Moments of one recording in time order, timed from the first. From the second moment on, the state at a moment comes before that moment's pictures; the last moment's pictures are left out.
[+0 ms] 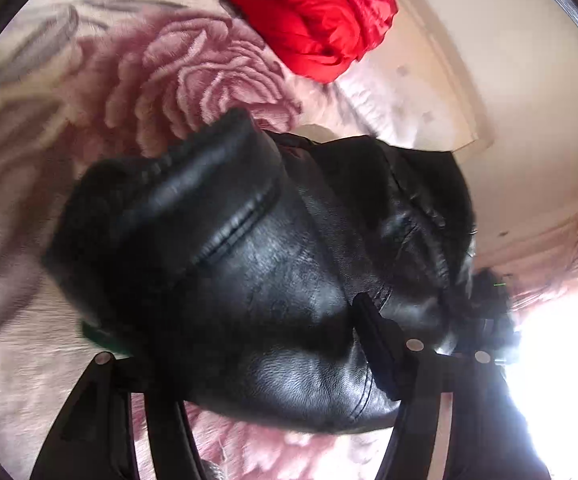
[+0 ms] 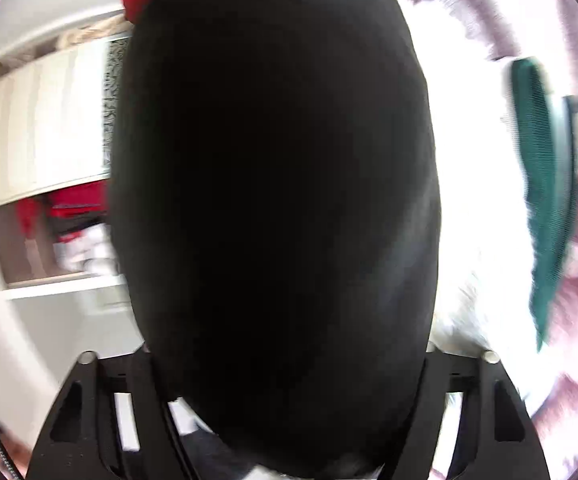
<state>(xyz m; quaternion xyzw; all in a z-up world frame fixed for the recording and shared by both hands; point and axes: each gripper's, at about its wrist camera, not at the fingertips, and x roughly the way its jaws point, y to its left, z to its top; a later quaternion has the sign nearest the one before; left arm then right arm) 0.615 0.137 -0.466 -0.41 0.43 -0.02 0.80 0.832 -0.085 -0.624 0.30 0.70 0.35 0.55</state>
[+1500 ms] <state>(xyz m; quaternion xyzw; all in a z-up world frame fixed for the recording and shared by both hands) 0.200 0.038 -0.031 -0.03 0.33 0.06 0.94 0.193 -0.166 0.020 -0.02 0.37 -0.05 0.93</state>
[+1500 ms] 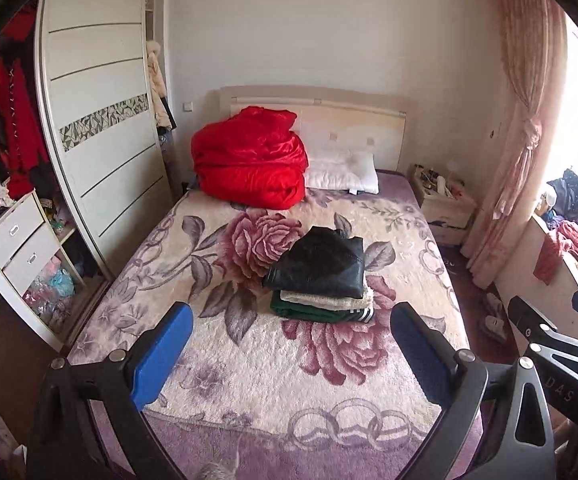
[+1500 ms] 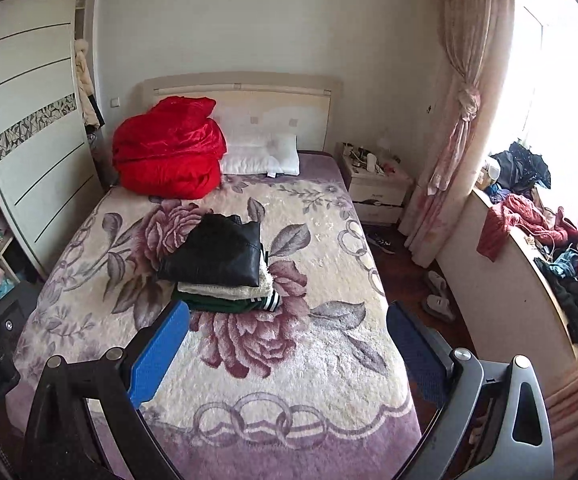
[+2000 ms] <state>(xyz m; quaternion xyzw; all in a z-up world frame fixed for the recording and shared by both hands) 0.163 0.029 -0.023 -0.03 0.31 0.05 0.95 0.118 -0.180 0.070 -0.02 0.32 -0.05 0.94</state>
